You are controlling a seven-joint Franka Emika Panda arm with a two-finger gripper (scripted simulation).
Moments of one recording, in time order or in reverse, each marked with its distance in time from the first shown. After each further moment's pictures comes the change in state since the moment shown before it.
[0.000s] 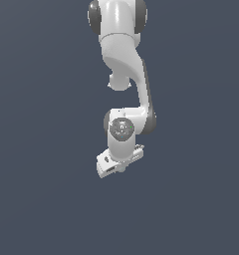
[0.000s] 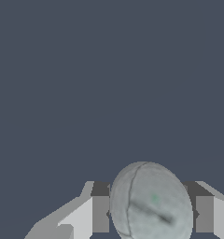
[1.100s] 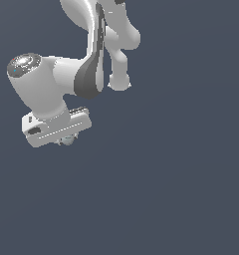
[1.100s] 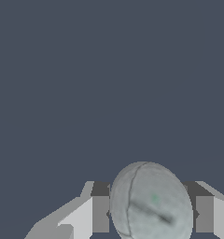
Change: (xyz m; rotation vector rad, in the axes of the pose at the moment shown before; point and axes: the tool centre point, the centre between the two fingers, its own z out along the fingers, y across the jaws) arm -0.139 0.156 -0.151 -0.002 0.002 0.003
